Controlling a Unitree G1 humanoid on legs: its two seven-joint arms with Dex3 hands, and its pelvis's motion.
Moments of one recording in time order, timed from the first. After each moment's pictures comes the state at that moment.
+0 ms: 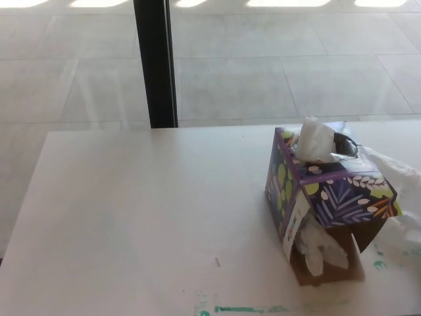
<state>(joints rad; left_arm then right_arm) 0.04 0.73 0.37 1.26 -0.10 -0.10 -0.30 -0.52 -0.96 0.46 0.70 -0.65 -0.39 -0.13</state>
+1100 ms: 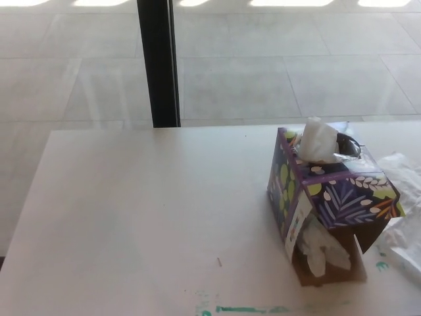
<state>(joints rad) 0.05 0.73 0.37 1.26 -0.10 -0.10 -0.30 -0.49 -1.10 0.25 0.38 -0.69 -0.13 0.32</state>
